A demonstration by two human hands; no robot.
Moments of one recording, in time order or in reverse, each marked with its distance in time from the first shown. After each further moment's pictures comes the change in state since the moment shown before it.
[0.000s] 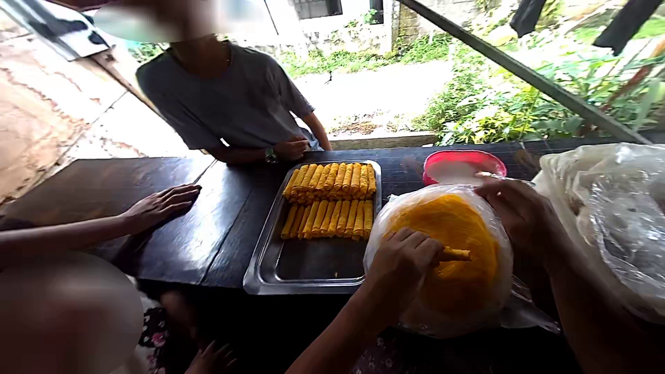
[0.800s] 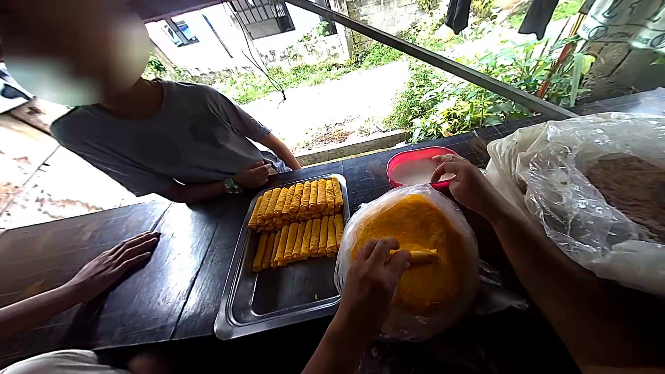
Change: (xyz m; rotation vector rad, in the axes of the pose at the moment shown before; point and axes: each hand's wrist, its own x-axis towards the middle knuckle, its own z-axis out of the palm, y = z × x) left_hand -0.006 0.001 0.012 0.122 0.061 0.046; right_hand 0.032 0.032 0.013 0.151 -0.099 0.229
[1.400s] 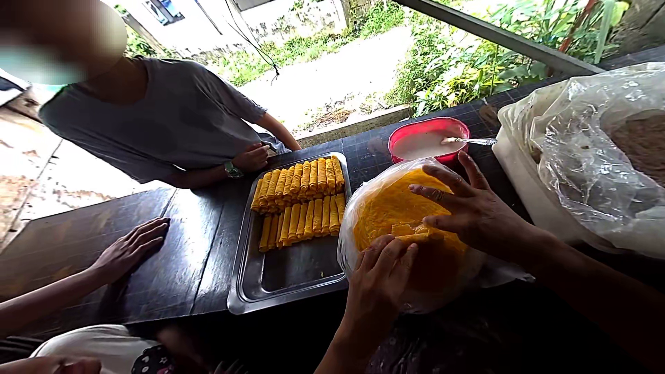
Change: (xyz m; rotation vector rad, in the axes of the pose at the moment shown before) left_hand -0.036 0.020 0.003 0.115 0.071 0.019; right_hand -0.077 -0.039 0.012 -0.341 -0.082 -0.650
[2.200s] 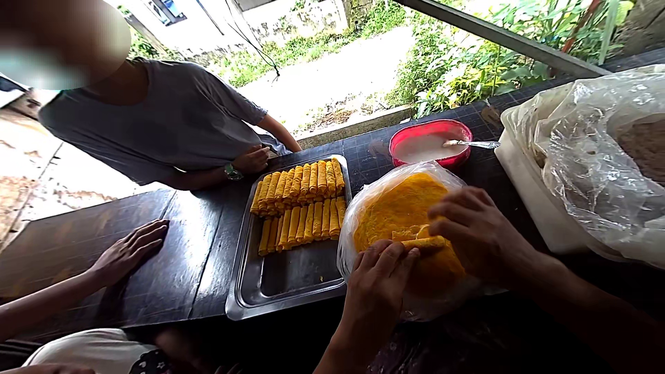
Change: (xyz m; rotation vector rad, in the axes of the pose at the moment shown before) left_hand 0.008 -0.003 -0.004 -0.034 -0.030 -0.018; right_hand -0.008 -0.025 0.002 0.079 0.120 0.143
